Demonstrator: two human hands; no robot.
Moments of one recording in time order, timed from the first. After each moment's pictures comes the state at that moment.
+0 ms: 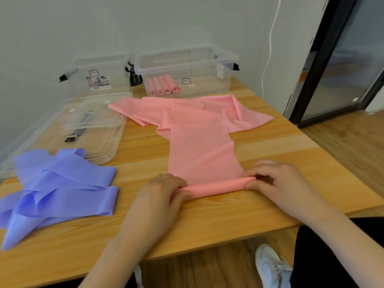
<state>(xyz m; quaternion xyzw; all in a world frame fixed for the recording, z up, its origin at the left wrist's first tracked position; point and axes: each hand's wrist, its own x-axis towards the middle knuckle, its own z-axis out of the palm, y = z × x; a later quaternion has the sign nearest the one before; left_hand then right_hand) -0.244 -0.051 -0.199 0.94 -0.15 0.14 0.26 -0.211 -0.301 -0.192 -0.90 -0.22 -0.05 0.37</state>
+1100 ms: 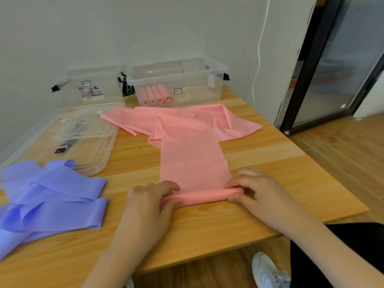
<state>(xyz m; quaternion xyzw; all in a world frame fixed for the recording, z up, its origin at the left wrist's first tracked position) -0.242 -0.057 -0.195 0.94 -0.13 0.17 0.26 -0.210 -0.296 -0.198 -0.91 -0.25 -0.07 0.32</state>
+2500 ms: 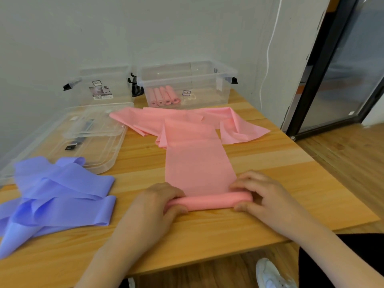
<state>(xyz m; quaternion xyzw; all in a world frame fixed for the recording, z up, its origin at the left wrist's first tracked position) -0.238 -0.044 -0.194 0.94 -0.18 0.12 0.28 -0.209 -0.297 -0.200 -0.90 -0.26 -0.05 0.35</state>
